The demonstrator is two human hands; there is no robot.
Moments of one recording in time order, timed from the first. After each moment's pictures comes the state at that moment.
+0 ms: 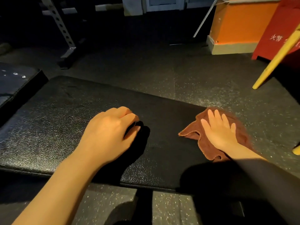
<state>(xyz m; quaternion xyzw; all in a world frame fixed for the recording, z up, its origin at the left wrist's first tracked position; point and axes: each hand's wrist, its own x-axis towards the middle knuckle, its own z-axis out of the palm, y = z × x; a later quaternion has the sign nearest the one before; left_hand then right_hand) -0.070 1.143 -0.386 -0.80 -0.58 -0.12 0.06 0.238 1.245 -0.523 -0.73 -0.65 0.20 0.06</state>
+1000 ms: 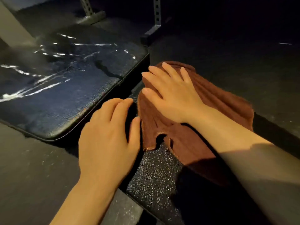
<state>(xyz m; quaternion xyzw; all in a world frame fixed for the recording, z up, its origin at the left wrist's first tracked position) -0.232 1.106 -0.392 -0.48 -0.83 -0.23 0.17 -0.162 1.288 -0.402 -0.23 -0.95 0.13 0.15</state>
